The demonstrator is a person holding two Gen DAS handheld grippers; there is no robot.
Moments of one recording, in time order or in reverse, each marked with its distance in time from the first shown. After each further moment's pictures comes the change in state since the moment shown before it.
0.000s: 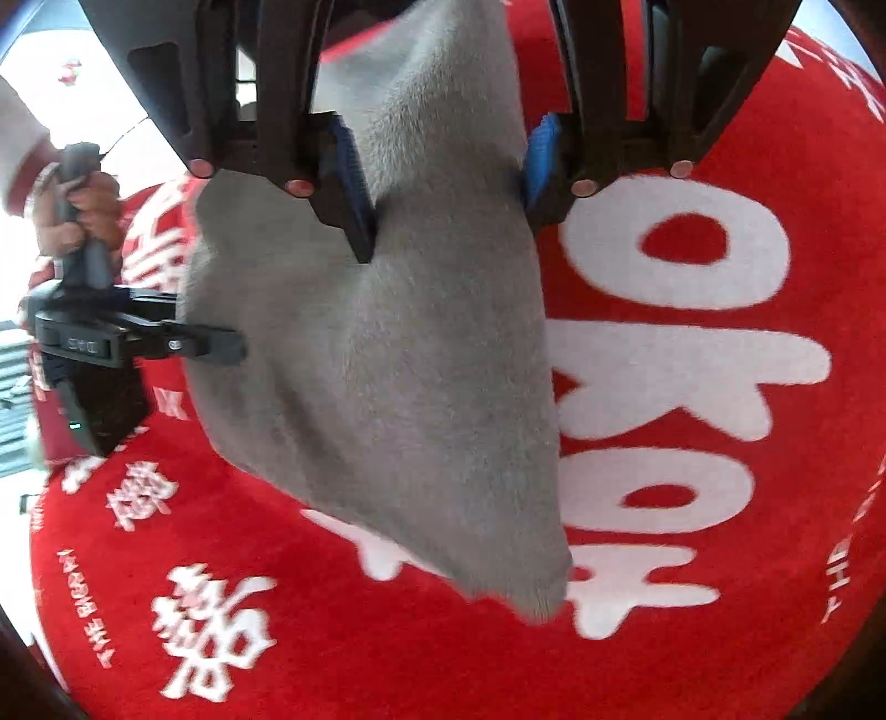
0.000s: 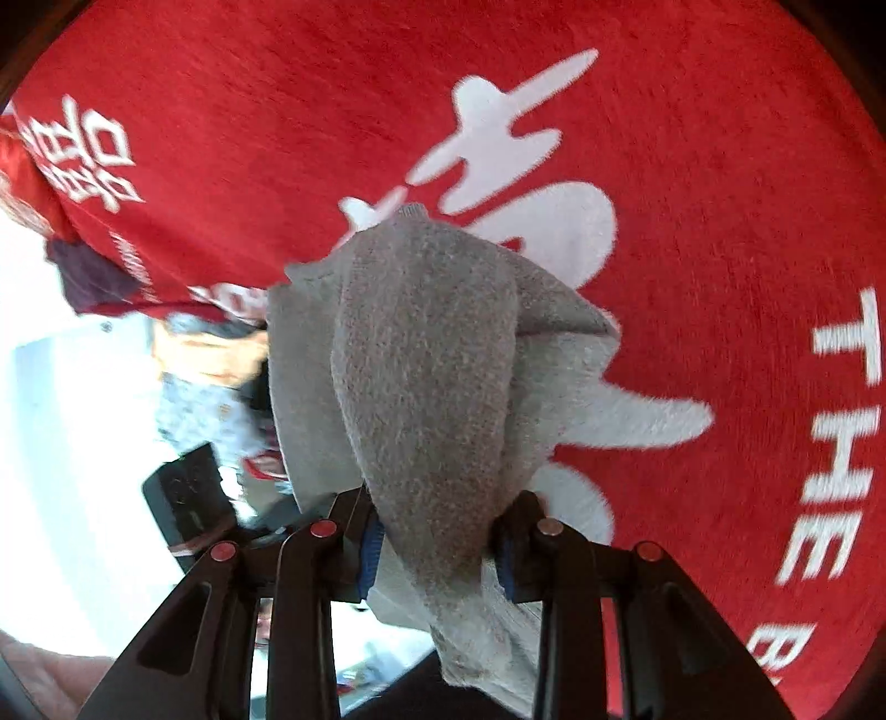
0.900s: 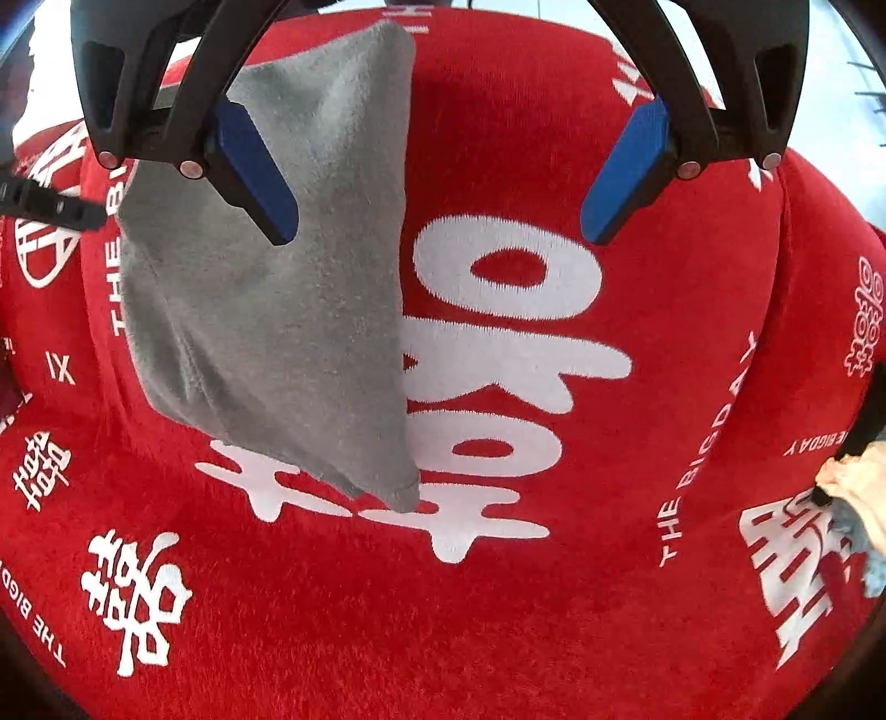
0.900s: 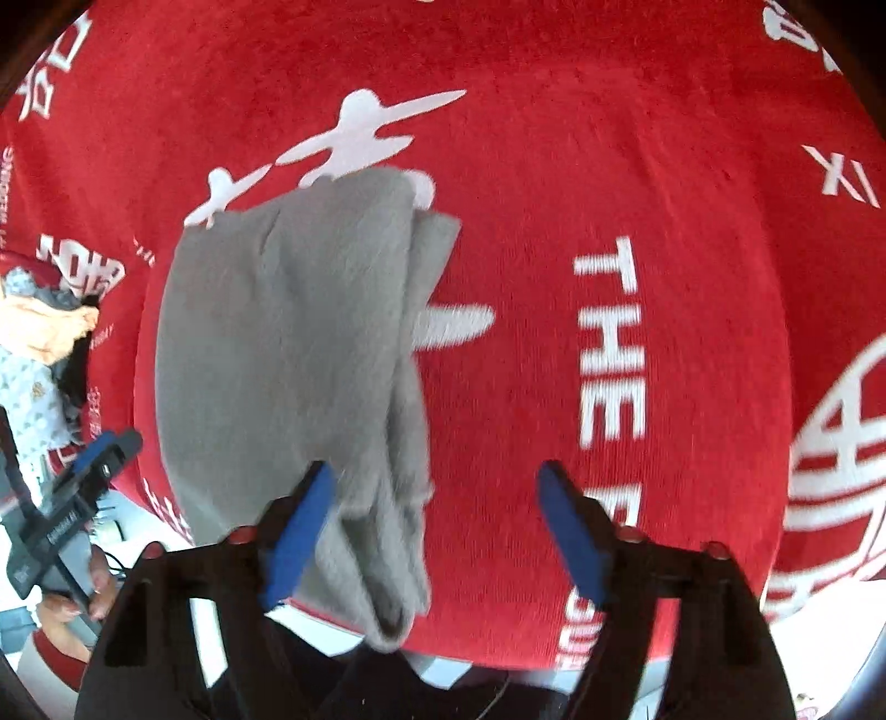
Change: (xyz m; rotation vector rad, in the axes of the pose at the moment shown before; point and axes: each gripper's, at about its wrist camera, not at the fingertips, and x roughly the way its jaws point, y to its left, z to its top) left arm -0.059 -0.011 -0.030 -0.055 -0.140 0.399; right arm -0.049 0.034 -0.086 -0.062 -0.093 -0.536
